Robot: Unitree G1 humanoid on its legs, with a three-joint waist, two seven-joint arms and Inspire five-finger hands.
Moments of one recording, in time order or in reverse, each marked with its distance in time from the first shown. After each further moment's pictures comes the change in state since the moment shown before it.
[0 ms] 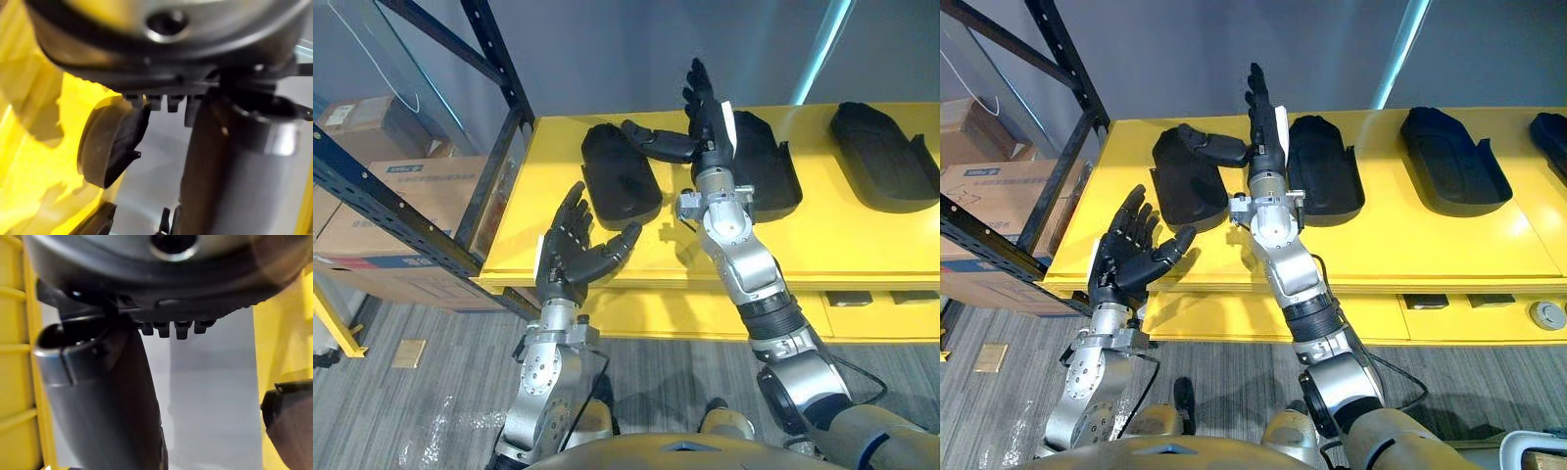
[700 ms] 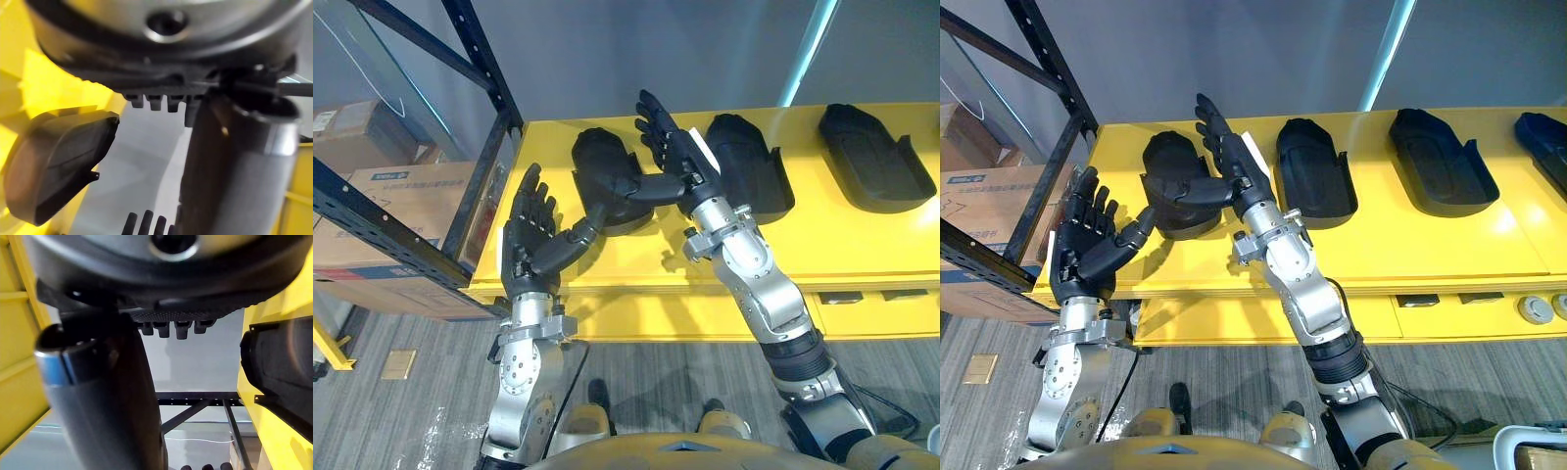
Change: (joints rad) left arm 0.008 -0.004 0.120 -0.087 0.003 -0.047 0.046; right arm 0.226 -0.084 0.060 -0.291 0.065 0.081 0.336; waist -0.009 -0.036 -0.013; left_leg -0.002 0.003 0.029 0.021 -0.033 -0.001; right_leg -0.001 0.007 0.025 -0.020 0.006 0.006
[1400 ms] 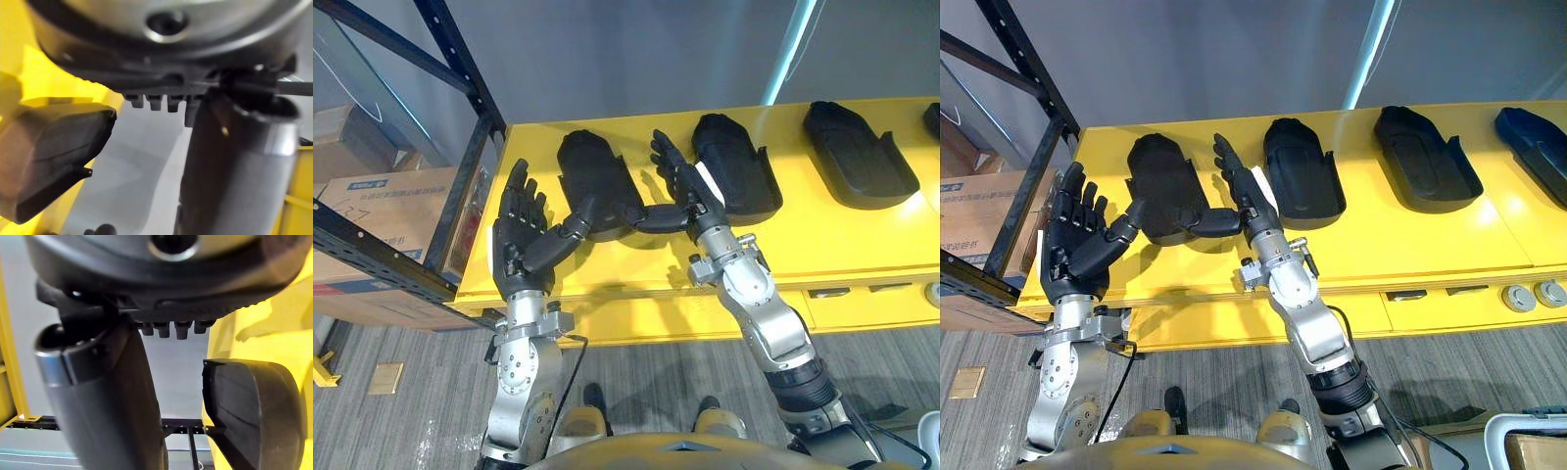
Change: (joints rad) left arm 0.000 -0.019 0.008 -0.027 0.003 0.000 0.037; right arm 0.141 0.001 0.001 -0.008 -0.090 0.027 -0.003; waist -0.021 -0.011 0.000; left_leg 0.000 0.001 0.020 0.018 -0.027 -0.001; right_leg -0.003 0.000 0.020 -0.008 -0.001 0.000
